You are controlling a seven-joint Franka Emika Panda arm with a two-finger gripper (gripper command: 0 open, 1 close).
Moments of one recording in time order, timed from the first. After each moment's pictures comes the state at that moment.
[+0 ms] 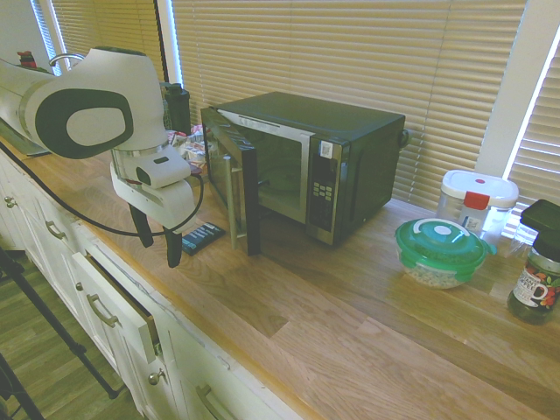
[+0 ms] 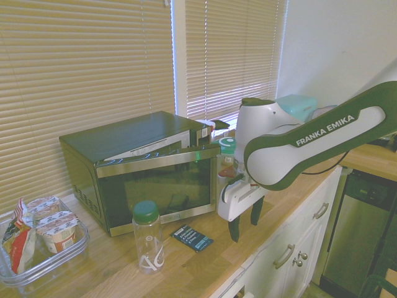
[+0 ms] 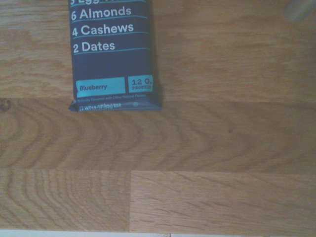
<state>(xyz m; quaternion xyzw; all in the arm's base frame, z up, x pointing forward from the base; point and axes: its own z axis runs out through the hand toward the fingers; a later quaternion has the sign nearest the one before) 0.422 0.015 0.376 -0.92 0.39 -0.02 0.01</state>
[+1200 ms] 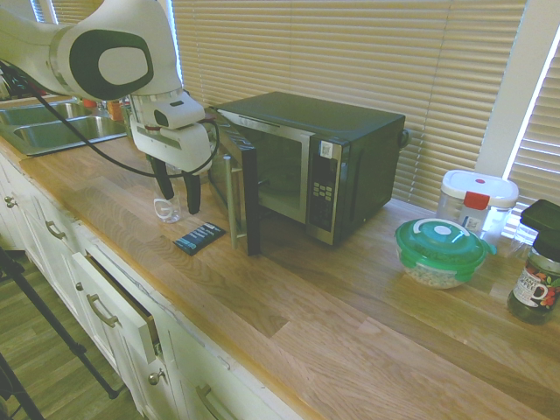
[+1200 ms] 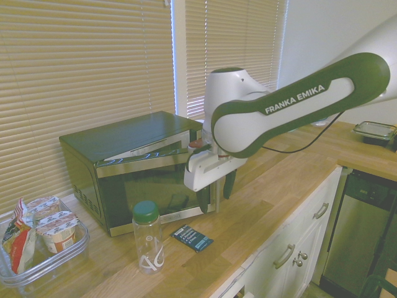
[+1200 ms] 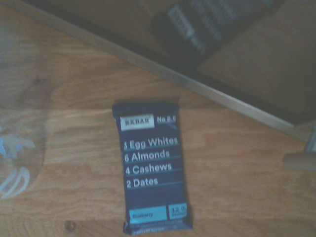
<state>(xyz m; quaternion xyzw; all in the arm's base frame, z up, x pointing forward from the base) 0.502 0.051 0.455 -0.91 0.40 -0.06 0.01</state>
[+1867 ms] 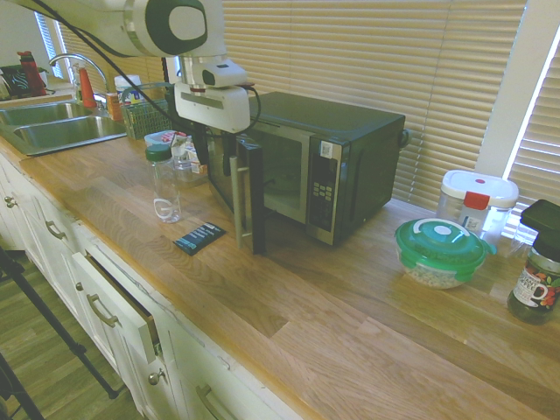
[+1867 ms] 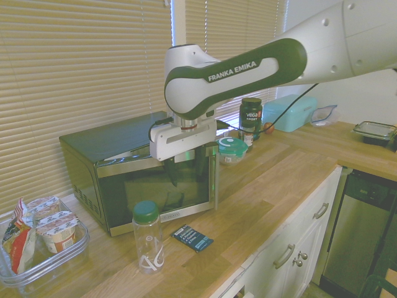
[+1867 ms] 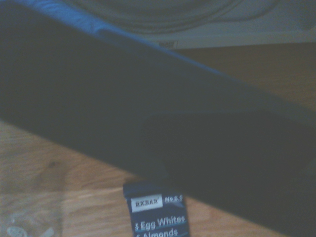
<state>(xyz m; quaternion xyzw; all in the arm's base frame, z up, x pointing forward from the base) 0.607 0.055 0.491 -0.90 0.43 -0.03 -0.01</state>
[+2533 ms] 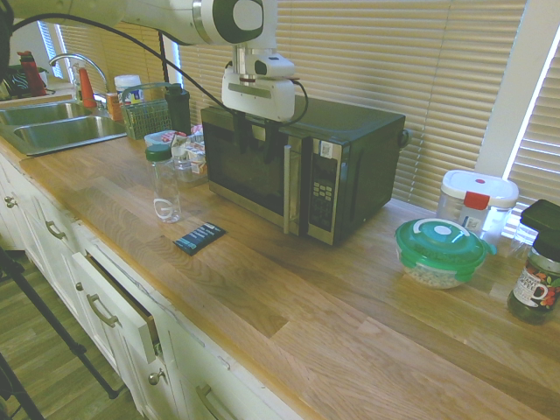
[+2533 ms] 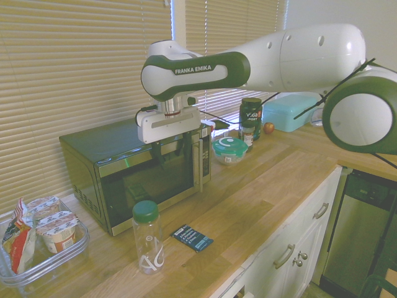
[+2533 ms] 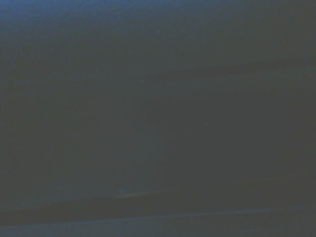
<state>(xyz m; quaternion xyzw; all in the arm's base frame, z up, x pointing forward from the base) 0.699 0.026 0.499 -0.89 0.45 0.01 -0.03</state>
